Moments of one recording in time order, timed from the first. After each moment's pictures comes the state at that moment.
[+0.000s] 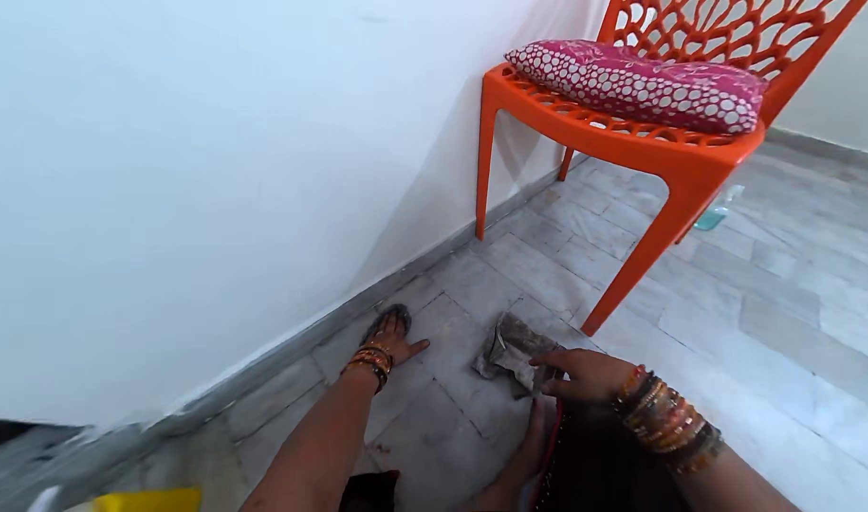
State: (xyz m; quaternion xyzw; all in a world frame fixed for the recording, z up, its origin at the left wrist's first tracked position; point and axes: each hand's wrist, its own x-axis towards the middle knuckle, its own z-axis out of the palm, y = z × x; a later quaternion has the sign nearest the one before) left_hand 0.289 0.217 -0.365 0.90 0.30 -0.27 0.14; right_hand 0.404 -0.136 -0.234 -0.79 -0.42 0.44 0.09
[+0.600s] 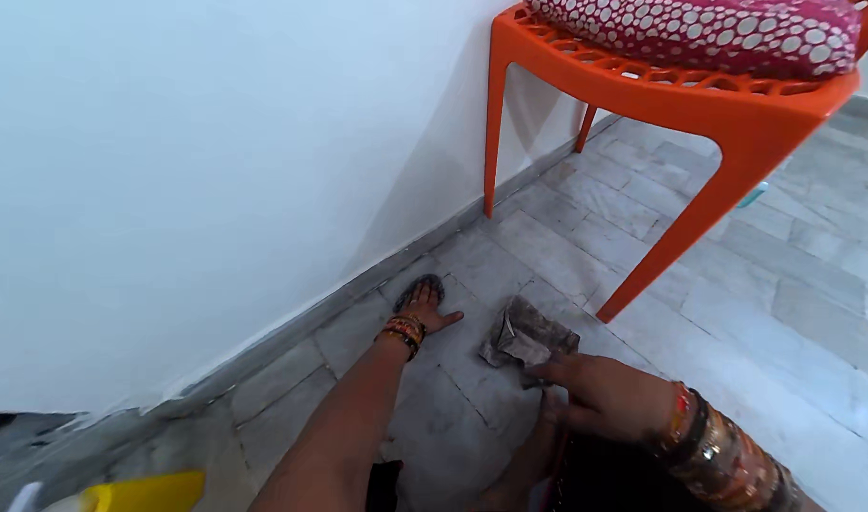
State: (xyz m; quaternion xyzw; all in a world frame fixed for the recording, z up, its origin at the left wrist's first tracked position) left_hand 0.344 0.201 -0.392 0.92 0.25 -0.25 0.15; right_hand 0.384 -0.131 -0.216 -0.75 -0.52 0.41 0.09
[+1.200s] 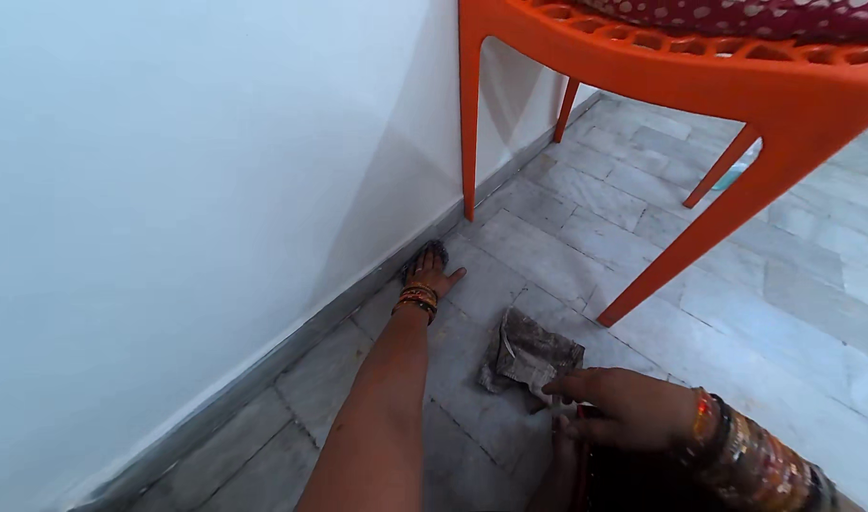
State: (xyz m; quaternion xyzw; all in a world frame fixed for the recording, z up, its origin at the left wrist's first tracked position) left_hand 0.459 0.221 -0.405 0.95 0.24 -0.15 0.15; right_hand 0.411 -0.131 -0.246 -0.75 -0.47 0.45 0.10
